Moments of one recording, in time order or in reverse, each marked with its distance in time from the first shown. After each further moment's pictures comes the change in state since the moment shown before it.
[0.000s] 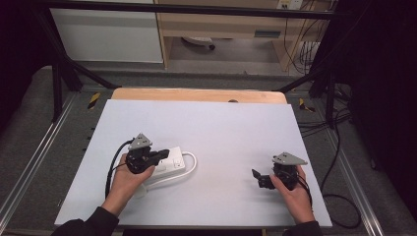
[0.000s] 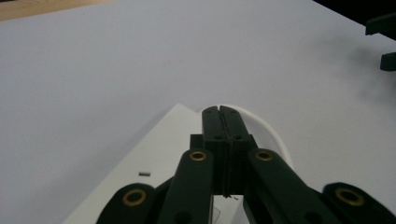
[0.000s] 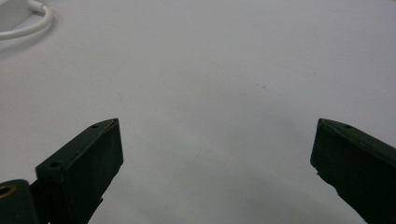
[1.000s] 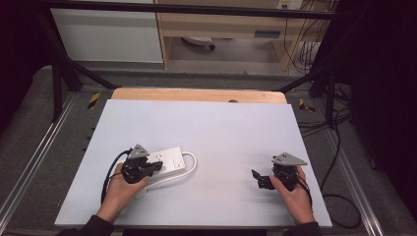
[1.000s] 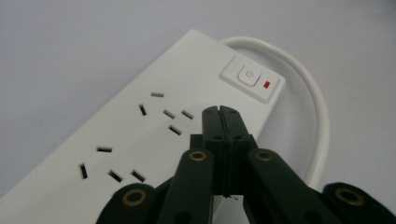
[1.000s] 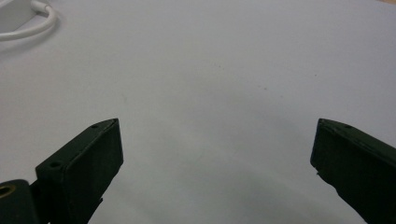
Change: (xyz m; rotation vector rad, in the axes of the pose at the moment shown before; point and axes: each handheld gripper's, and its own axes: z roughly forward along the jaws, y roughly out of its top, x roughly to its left) left arm 0.004 -0.033 -0.004 0.123 0.039 -0.005; right arm 0.004 0.001 -0.003 -0.003 -0.003 -0.006
